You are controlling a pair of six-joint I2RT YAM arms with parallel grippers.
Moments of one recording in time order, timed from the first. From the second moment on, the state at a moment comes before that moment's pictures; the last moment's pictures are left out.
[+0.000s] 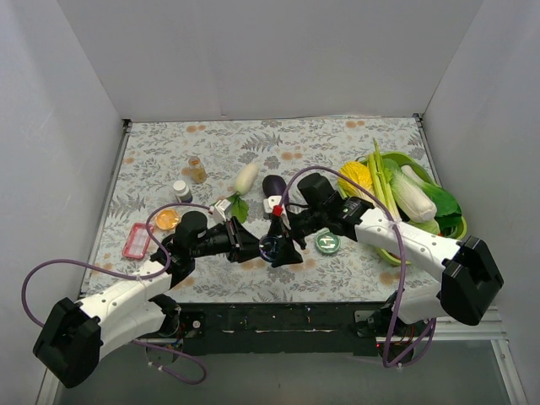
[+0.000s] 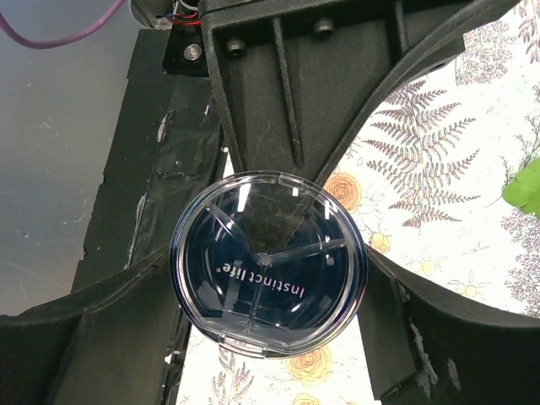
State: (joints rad) left arm -0.62 0.93 0.37 0.26 0.64 -1.39; right arm 0.85 1.36 0.99 -0.36 -0.88 -0.45
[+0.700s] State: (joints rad) left arm -0.63 0.94 0.37 0.26 0.61 -1.38; right arm 0.86 1.42 1.09 -0.30 -0.89 -0.31
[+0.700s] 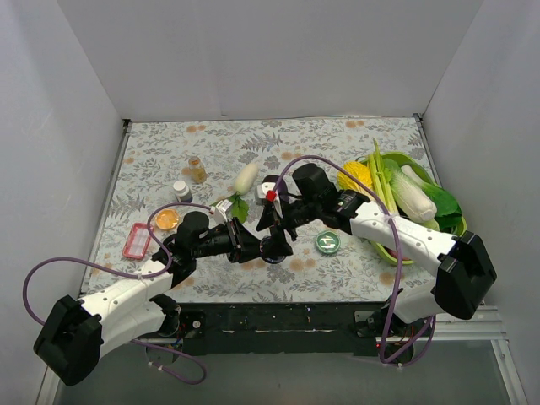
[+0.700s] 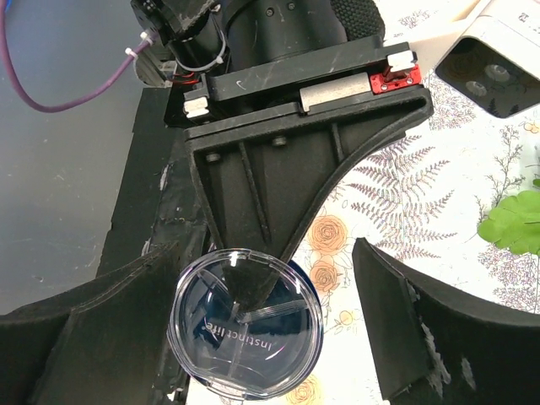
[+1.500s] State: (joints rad) left arm -0.63 0.91 0.34 0.24 0.54 -1.37; right arm 0.92 1.42 1.09 -0.35 -0.72 -0.35
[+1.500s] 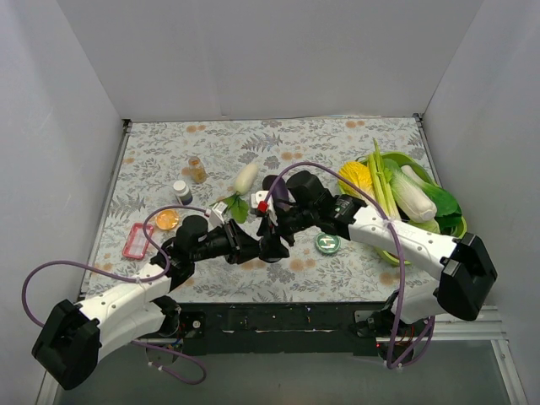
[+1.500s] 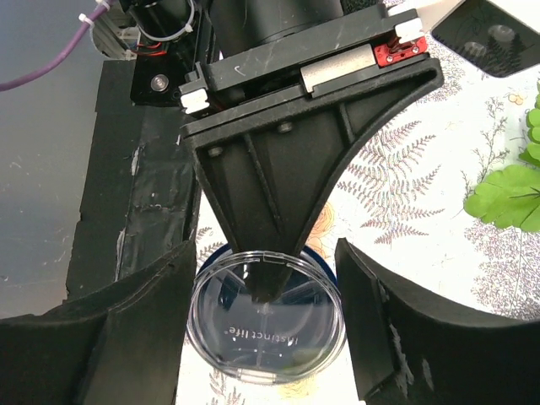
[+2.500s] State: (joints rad) left arm -0.57 0.86 0.36 0.14 0.41 -1.35; right arm 0.74 1.21 1.03 -0.38 -0.65 -0.10
